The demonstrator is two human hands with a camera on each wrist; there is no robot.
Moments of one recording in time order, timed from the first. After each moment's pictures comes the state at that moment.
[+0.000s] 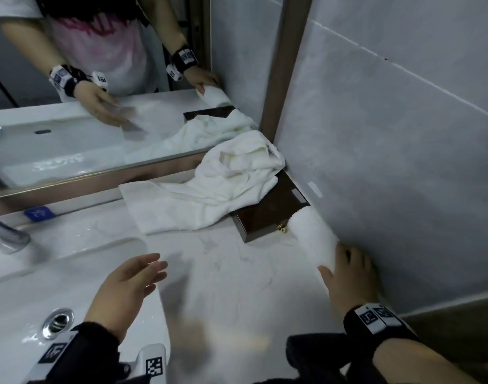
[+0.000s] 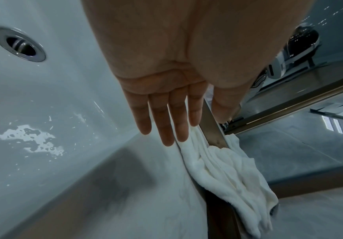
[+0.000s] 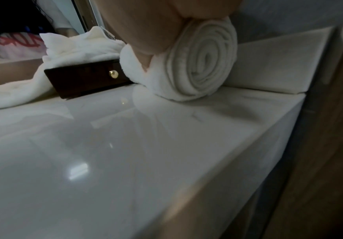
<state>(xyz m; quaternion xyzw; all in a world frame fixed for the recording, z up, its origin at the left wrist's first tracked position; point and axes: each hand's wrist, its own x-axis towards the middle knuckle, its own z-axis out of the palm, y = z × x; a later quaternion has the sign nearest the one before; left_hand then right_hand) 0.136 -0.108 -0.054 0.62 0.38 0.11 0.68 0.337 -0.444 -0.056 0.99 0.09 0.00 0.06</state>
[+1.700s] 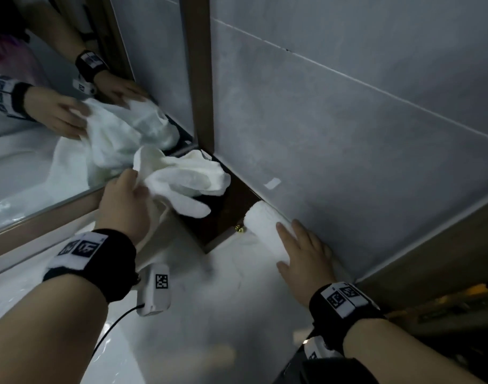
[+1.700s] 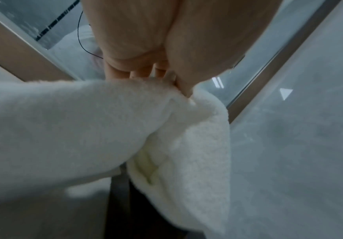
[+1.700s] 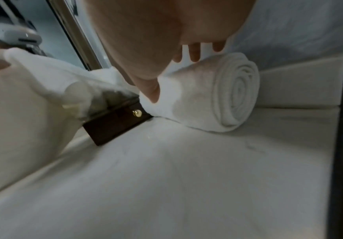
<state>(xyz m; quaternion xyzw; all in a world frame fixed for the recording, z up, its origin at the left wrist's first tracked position) 0.315 -0.106 0.041 0.92 0.19 0.17 0.29 0.325 -0.440 -0.044 0.99 0.13 -0.03 -0.08</state>
